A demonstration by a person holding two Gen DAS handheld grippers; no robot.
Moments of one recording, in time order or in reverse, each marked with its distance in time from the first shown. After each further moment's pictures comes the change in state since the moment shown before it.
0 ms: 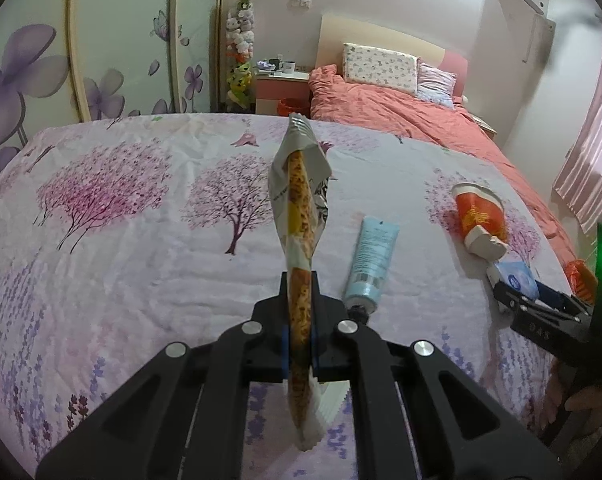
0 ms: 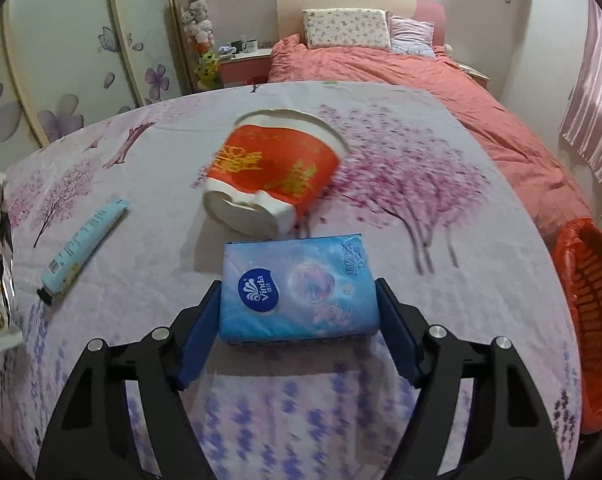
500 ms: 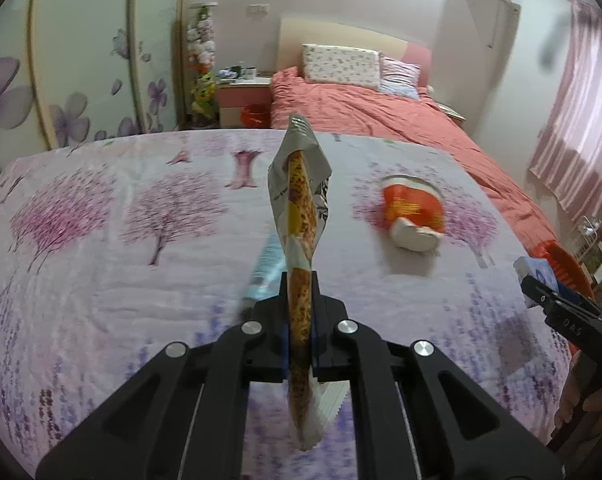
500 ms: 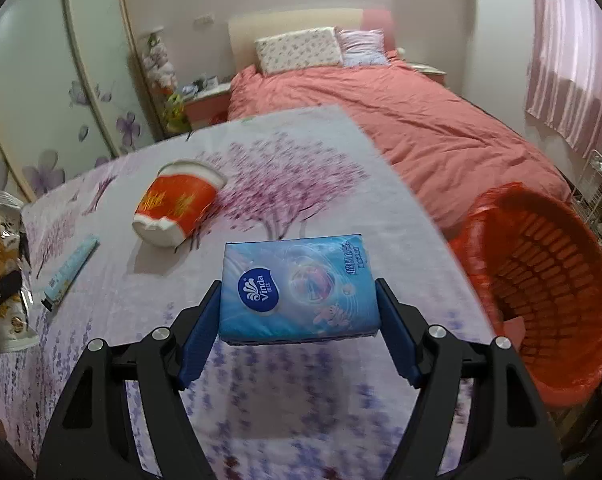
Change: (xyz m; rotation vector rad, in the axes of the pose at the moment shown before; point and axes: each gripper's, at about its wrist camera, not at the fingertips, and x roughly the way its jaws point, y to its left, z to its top) left arm -0.011 -0.072 0.000 0.097 -0.009 -0.084; right arm -0.062 -0.084 -0.017 0.160 -0.115 -0.045
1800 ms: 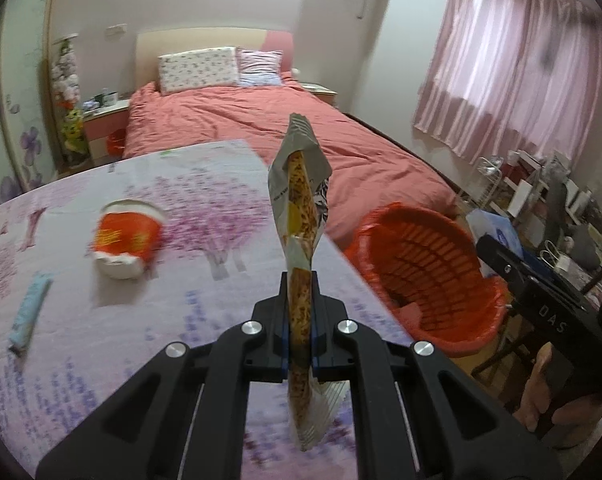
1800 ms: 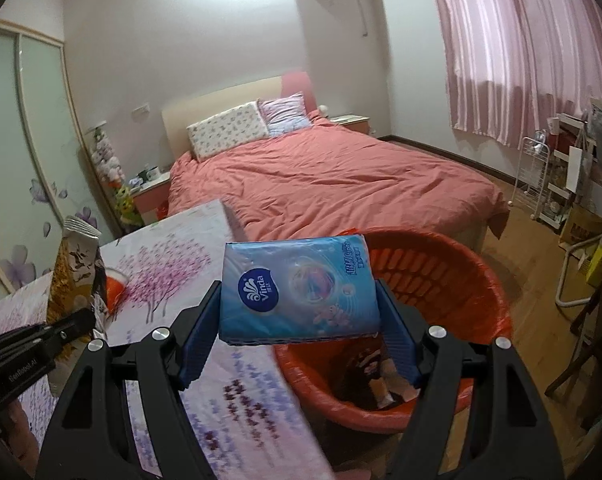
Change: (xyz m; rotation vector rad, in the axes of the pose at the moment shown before) left arm -0.003 -0.233 -0.004 0.255 0.017 -0.372; right arm -0.081 -0.150 -0.005 0.199 -0.258 -0.130
